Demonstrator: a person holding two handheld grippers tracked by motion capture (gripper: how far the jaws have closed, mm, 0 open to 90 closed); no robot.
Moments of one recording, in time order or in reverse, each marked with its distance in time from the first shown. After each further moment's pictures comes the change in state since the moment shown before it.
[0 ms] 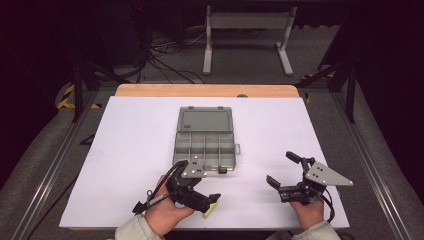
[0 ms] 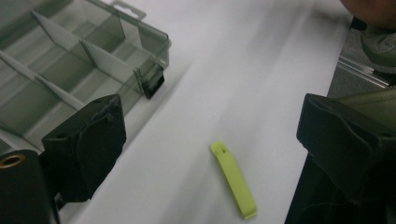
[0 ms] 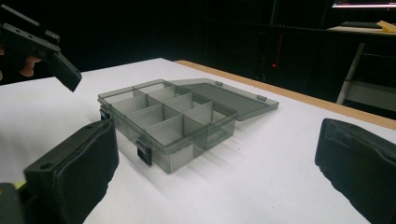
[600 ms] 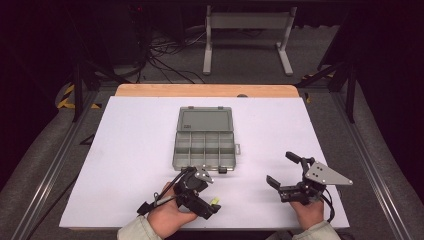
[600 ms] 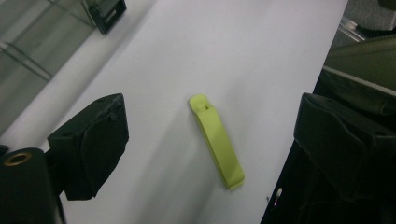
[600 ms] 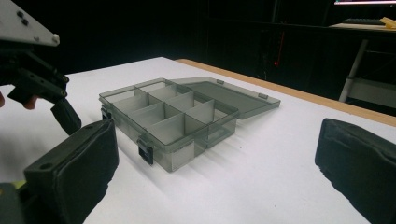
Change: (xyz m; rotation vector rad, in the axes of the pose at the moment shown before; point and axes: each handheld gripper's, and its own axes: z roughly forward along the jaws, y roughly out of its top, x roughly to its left) left arm 0.000 -0.011 0.034 0.213 -0.075 -0.033; right arm -0.001 0.000 0.000 0.008 0.005 0.009
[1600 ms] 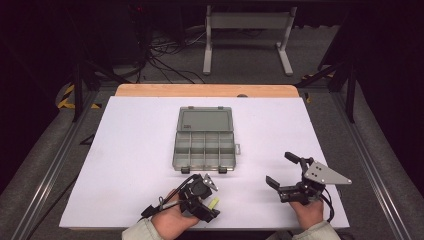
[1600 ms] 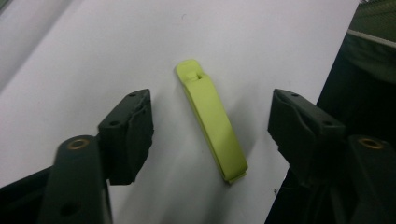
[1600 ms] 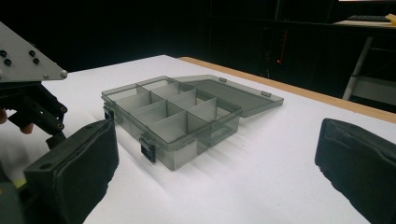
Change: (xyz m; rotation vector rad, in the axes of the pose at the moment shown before) left arm -0.004 -0.005 0.022 0.095 -0.008 0.008; right arm 0.000 -0.001 0.001 0.008 0.010 0.004
